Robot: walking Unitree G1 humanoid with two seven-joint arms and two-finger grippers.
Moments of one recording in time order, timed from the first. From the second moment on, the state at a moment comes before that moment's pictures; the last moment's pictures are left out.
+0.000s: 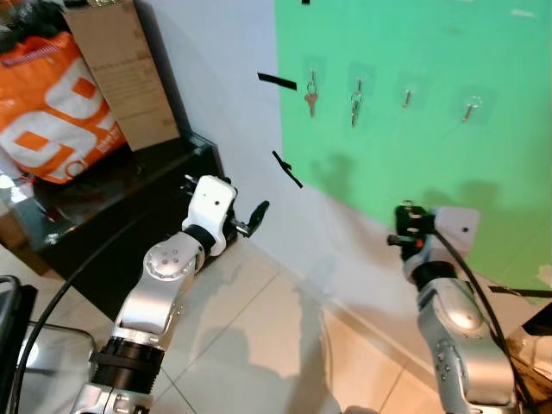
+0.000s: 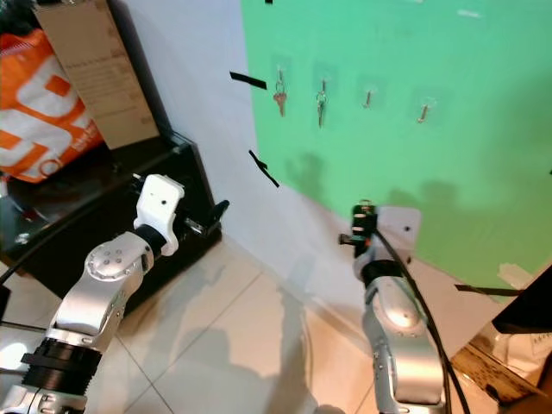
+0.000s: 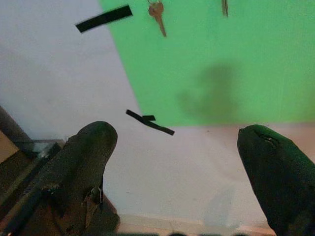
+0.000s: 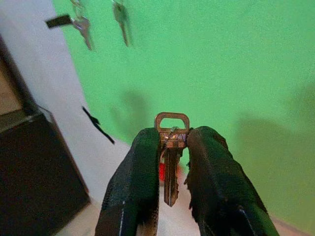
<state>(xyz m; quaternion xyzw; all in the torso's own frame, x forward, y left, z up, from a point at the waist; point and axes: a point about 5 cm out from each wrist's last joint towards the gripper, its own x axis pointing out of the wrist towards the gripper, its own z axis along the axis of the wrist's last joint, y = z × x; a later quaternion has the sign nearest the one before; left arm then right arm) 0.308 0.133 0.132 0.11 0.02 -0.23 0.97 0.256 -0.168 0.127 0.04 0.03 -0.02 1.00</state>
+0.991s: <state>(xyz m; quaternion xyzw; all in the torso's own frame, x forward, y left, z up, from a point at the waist) 0.299 0.124 0.134 0.10 0.02 -0.27 0.96 0.261 -0.156 0.147 -0.02 -0.01 0.09 1.00</state>
